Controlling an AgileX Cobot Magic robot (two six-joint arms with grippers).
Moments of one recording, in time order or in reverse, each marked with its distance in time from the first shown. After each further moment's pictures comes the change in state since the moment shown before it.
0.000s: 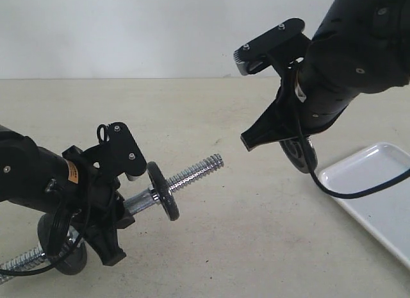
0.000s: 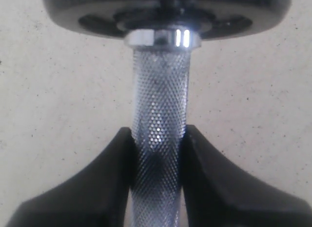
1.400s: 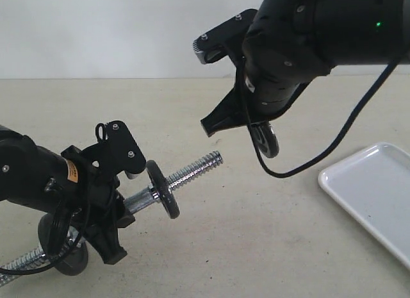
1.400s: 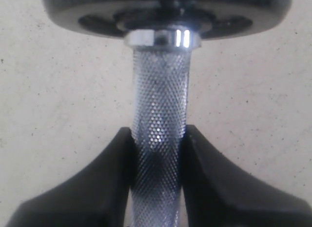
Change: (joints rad) left arm 0.000 -0.003 0.000 -0.006 0.000 -0.014; right arm 0.074 0.150 -0.174 -0.062 0.024 0.090
